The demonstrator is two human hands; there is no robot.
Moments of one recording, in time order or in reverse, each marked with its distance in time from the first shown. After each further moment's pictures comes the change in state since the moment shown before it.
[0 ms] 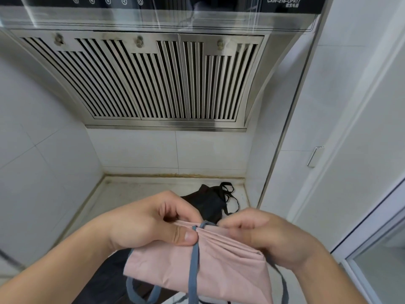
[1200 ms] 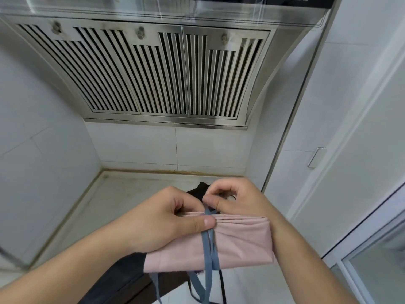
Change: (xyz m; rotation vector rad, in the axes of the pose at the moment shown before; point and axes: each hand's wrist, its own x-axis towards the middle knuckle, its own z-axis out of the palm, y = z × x) left_hand 0.017 -0.001 0.021 0.284 0.334 0.004; right_hand 0.053 -0.002 -0.020 -0.562 0.466 -0.102
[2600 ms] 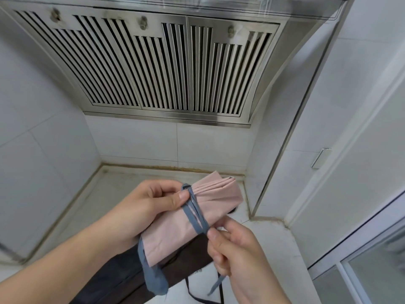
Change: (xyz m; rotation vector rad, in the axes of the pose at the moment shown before) left_hand 0.004 -0.046 -0.009 -0.625 0.237 -0.120; right_hand -0.064 0.003 0.066 0.792 0.125 0.335
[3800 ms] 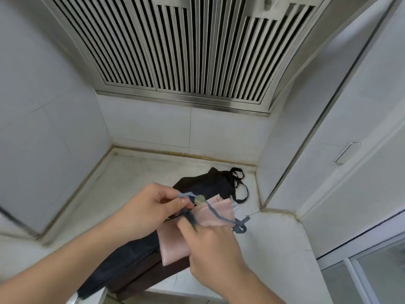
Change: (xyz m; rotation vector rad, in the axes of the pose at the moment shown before) left_hand 0.000 -0.047 -0.045 0.527 0.148 -0.004; right_hand 0.050 0.064 0.037 -1.737 -0.147 -0.591
